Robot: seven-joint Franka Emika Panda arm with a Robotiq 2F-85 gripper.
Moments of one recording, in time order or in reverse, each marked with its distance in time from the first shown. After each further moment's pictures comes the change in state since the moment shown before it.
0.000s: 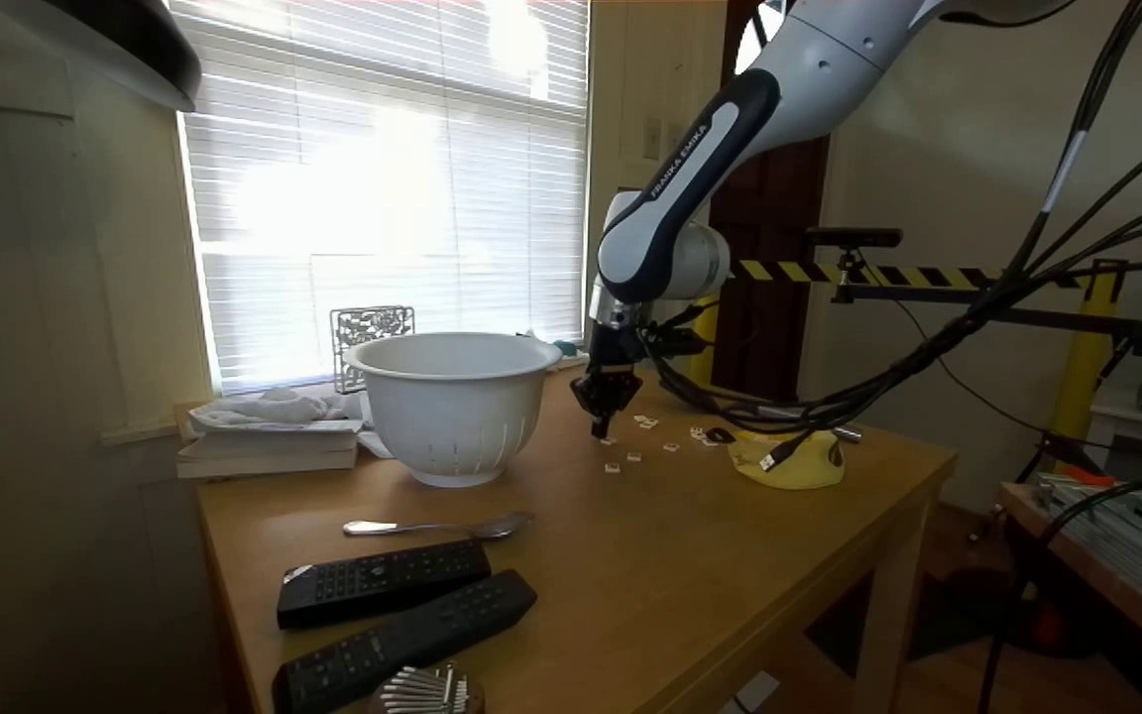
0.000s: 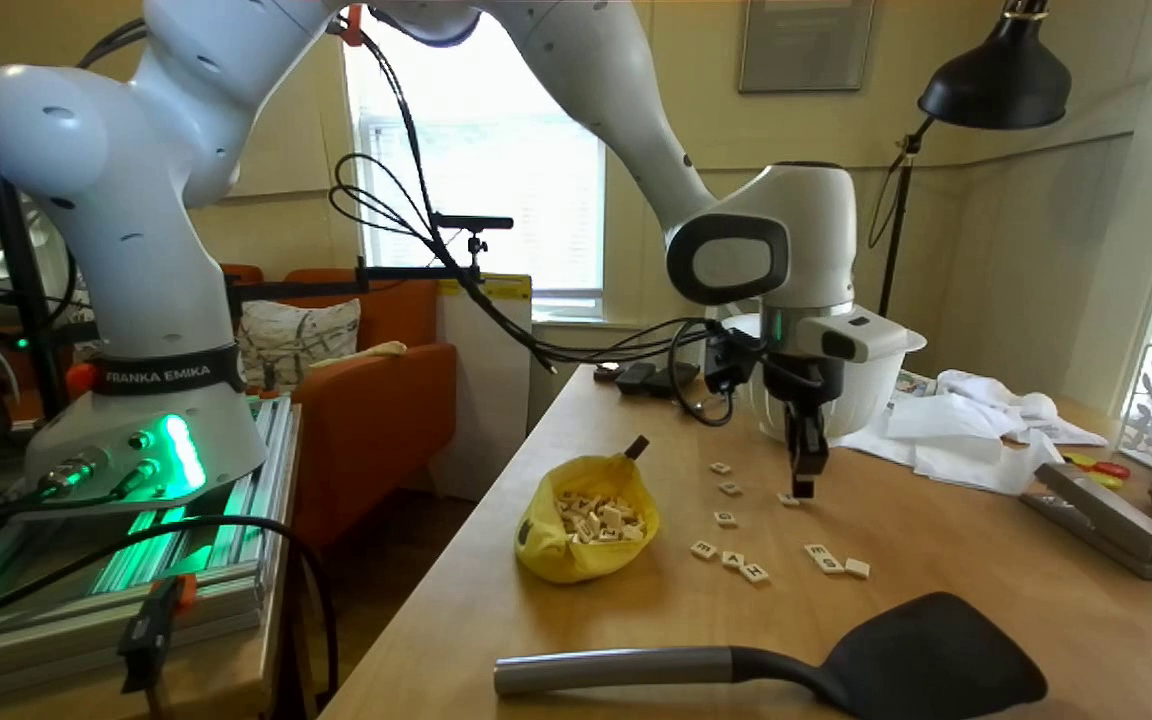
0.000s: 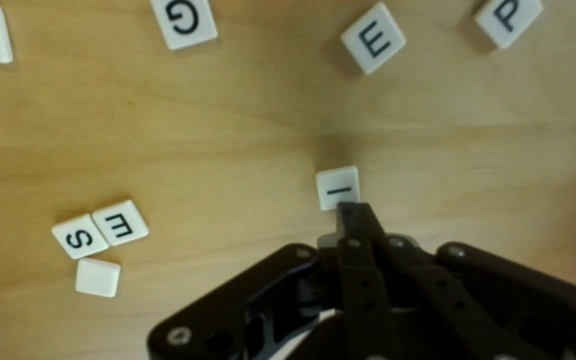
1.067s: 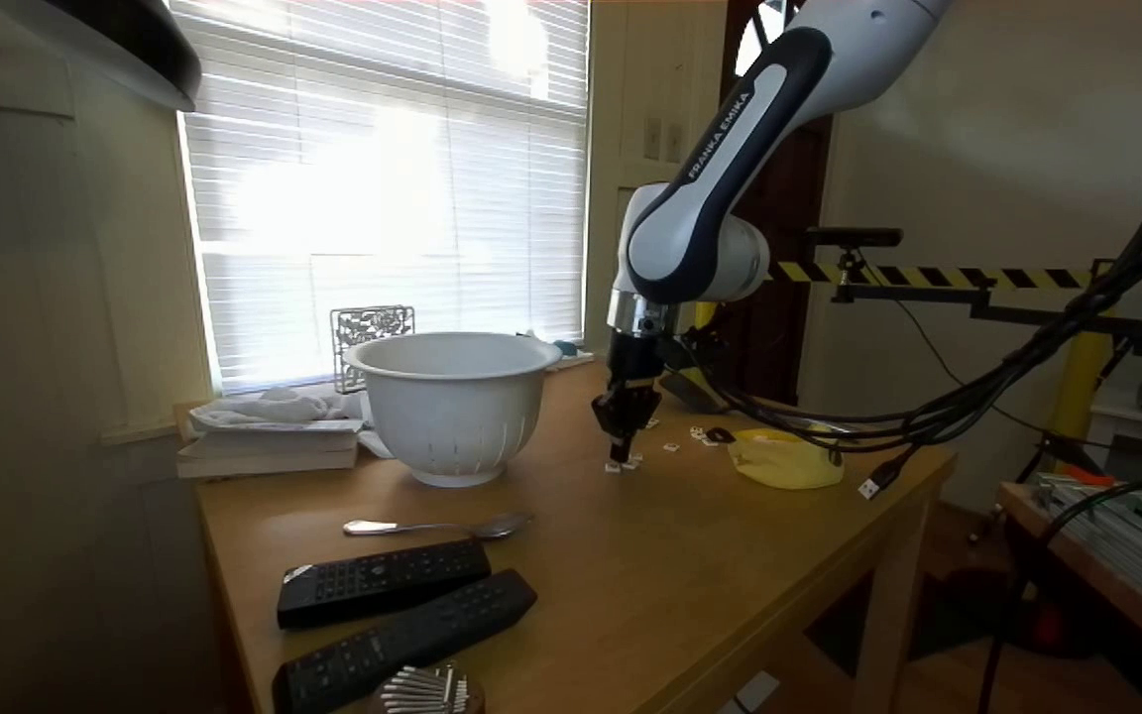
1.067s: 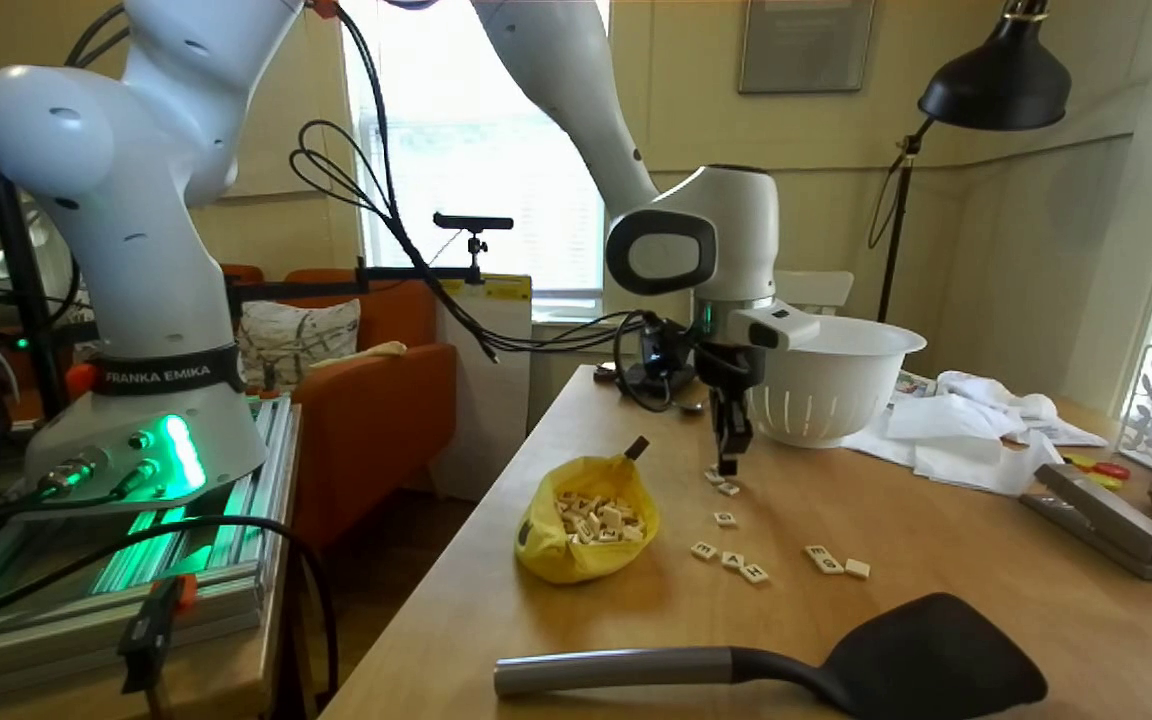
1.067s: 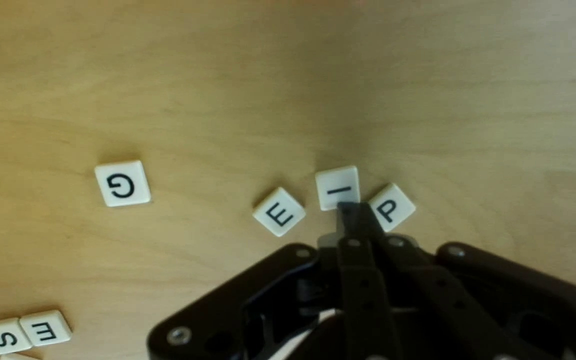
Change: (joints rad) arm 0.028 -0.134 0.063 -0.239 0.000 0.069 -0.103
